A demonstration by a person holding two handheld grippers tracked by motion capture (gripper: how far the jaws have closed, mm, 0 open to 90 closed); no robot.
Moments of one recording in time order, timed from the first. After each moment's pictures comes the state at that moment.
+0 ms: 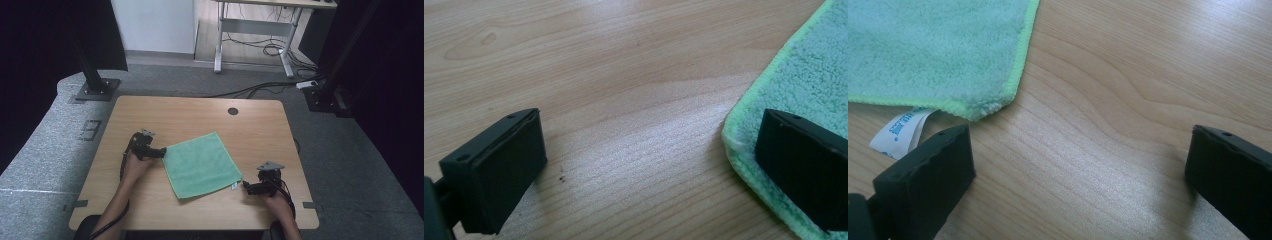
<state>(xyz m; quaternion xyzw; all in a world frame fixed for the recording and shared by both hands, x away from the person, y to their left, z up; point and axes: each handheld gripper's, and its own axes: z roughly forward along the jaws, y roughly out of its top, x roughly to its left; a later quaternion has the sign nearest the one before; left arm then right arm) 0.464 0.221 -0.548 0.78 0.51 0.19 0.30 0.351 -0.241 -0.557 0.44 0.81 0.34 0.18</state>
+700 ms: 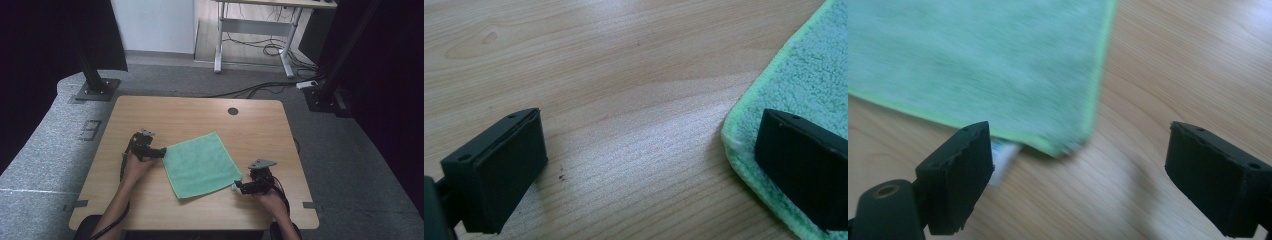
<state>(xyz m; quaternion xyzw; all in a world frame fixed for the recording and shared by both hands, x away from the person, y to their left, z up) 0.463 0.221 -0.548 0.78 0.51 0.19 0.30 0.348 -0.212 -0.534 0.39 0.84 0.36 0.15</state>
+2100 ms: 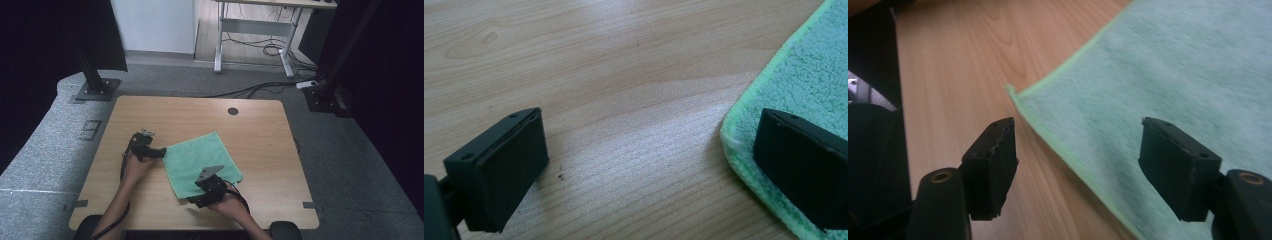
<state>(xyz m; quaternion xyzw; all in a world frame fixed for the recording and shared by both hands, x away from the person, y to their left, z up) 0.463 0.221 -0.548 0.78 0.51 0.19 0.30 0.322 -0.064 -0.520 0.21 0.90 0.39 0.02</state>
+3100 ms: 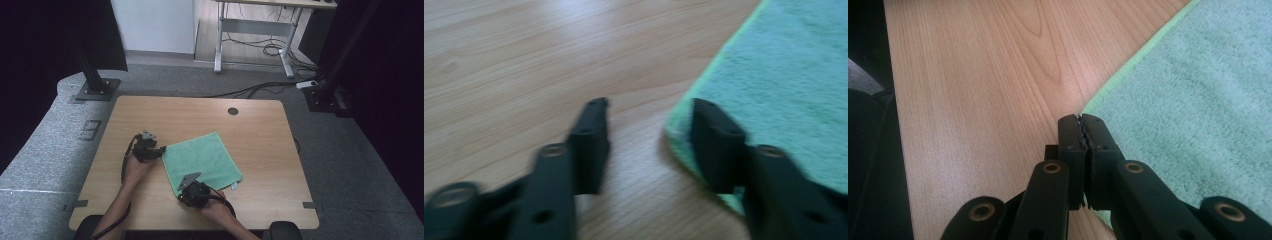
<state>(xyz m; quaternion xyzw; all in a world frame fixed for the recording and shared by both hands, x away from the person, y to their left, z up) 0.451 0.217 -0.545 0.80 0.45 0.18 0.35 0.307 -0.016 -0.526 0.18 0.93 0.33 0.05</state>
